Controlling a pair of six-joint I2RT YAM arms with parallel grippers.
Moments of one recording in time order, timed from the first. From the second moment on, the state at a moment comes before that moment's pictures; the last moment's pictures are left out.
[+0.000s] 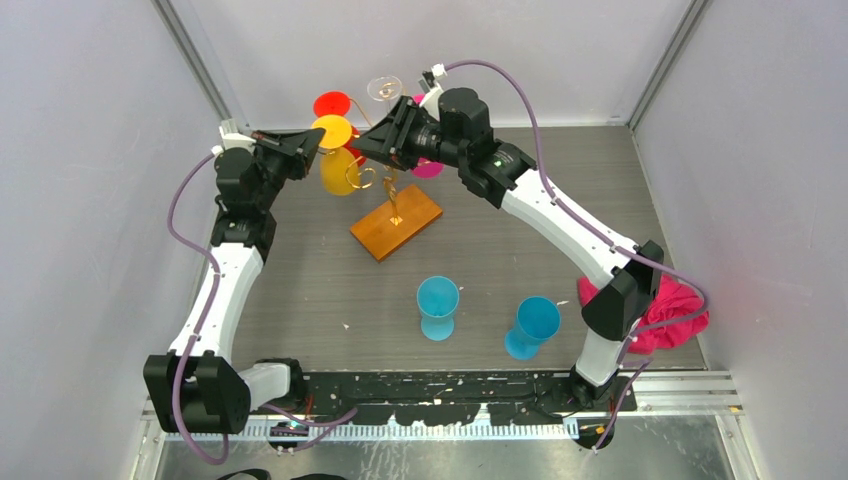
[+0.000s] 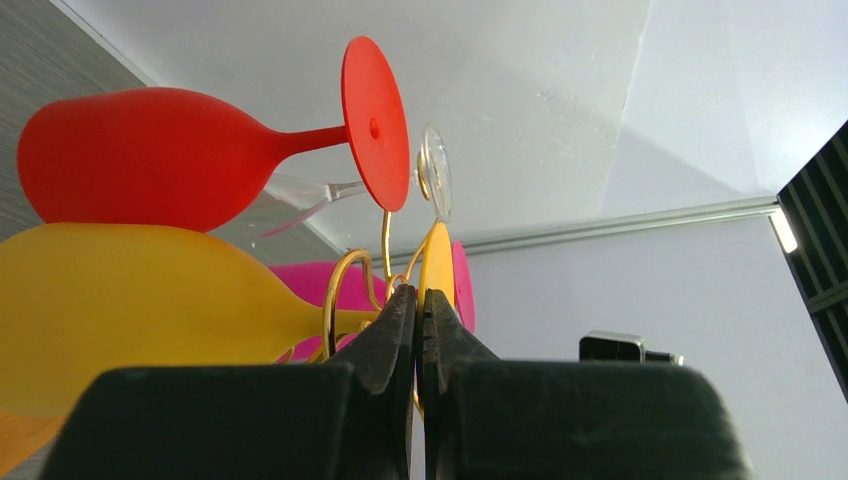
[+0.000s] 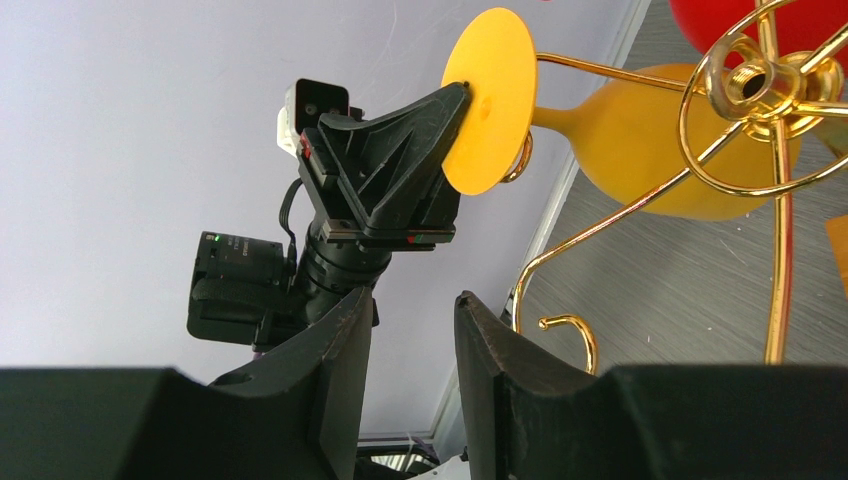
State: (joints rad) left arm -0.02 1.17 1.02 0.18 0.25 -1.32; right arm 0.75 1.77 1.87 -0.22 -0.32 1.07
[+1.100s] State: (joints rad) left arm -0.01 1.07 1.02 0.10 0.19 -1.28; right arm 0.75 1.75 1.85 -0.21 -0.31 1.07
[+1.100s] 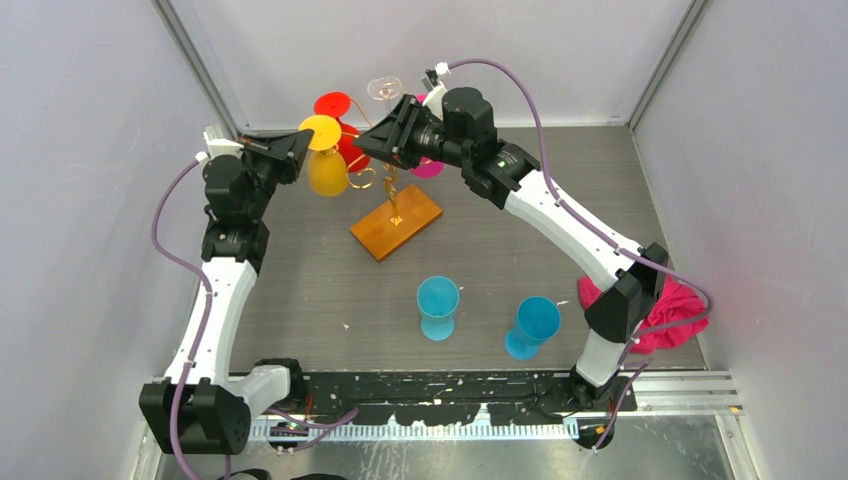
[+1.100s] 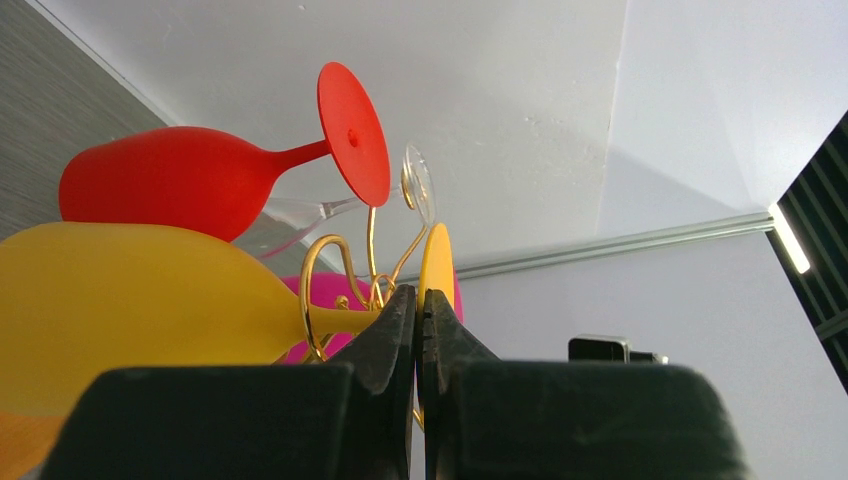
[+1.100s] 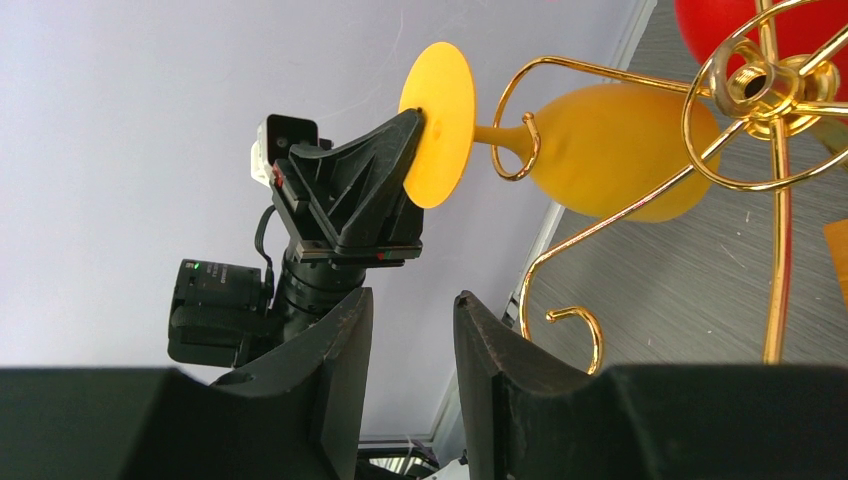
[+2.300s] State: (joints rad) left arm -0.01 0.97 0.91 0.01 0.23 -1.28; right arm 0.74 1.75 1.85 -0.21 -0.30 1.05
